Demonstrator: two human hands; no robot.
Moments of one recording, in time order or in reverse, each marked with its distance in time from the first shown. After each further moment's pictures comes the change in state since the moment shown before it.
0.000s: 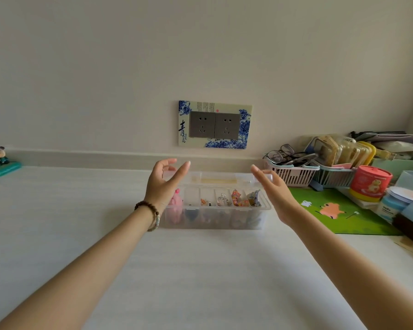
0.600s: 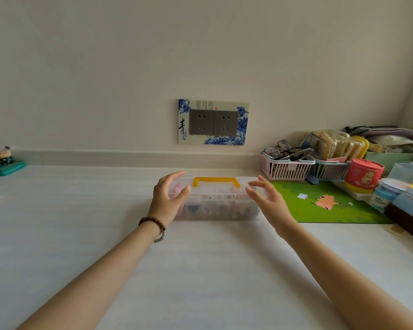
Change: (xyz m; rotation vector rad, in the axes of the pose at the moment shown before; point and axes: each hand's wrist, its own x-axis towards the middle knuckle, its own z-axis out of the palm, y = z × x) left_hand -0.036 -0.024 -0.005 0.134 -0.108 0.143; right_hand -0.034 0.029 0.009 -0.146 0.058 -0.072
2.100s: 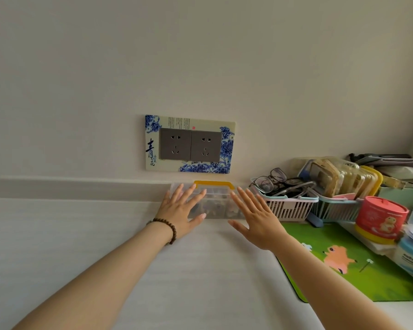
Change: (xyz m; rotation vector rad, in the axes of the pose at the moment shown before) left_hand 0.154 -0.060 0.117 1.076 -0.494 0.236; right_hand 0.164 0.084 -0.030 -1.140 -0.195 -0.448
